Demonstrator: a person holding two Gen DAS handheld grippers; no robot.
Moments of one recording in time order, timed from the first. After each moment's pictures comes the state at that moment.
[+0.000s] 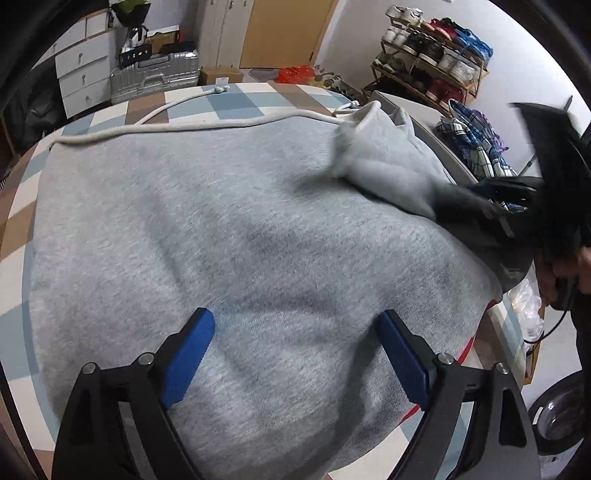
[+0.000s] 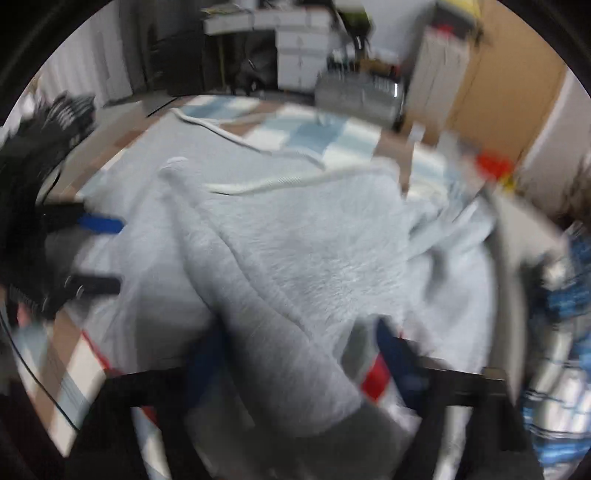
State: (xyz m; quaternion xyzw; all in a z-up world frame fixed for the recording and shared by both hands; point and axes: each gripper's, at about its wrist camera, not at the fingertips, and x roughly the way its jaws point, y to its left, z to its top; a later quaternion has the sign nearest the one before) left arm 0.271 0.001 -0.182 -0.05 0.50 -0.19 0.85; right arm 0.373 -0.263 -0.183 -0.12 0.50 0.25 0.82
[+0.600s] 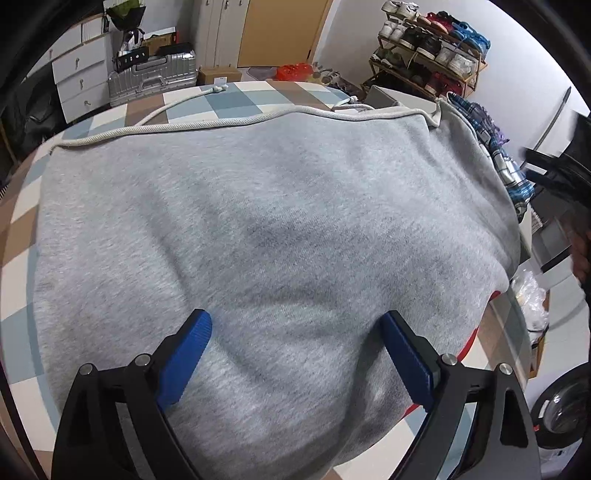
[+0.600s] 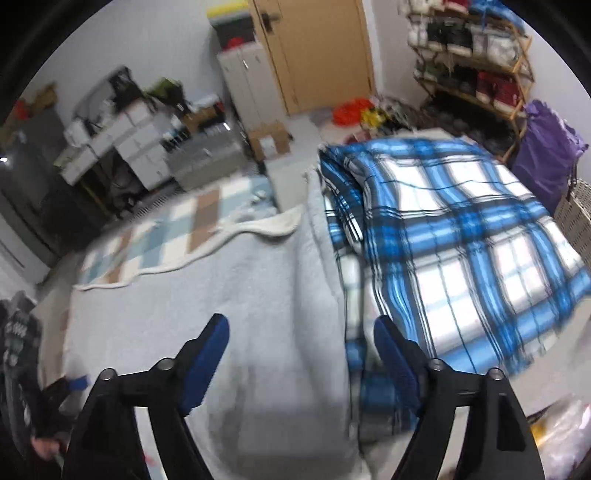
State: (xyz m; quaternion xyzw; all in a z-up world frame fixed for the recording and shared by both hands) left arm 0.267 -0.005 -0.181 -0.03 0.50 -0.18 0.85; right arm 0.320 -0.440 -0.120 0.12 0.43 0.04 0.89
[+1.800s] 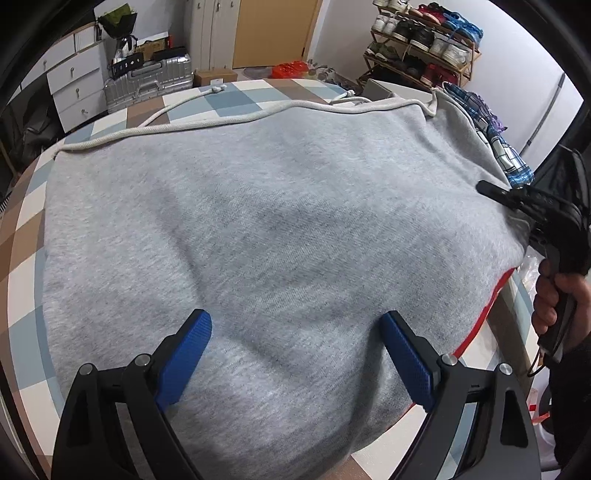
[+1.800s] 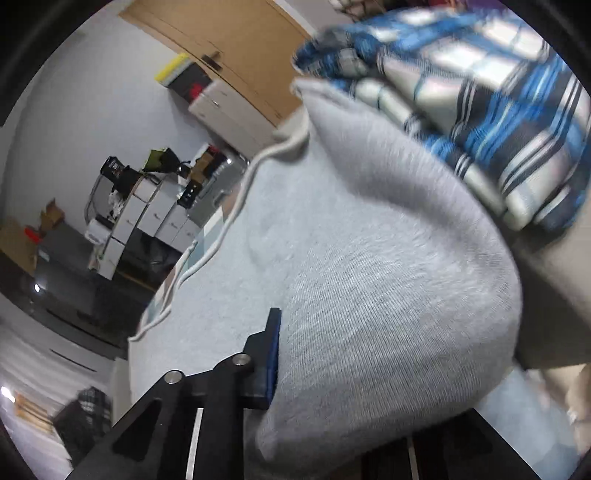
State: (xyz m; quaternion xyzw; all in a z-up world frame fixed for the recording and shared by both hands) left arm 0.265 -0.001 -0.185 -0.01 0.50 -0.19 0.84; right arm 0.300 -0.396 -0.215 0.33 0.38 0.03 0.86
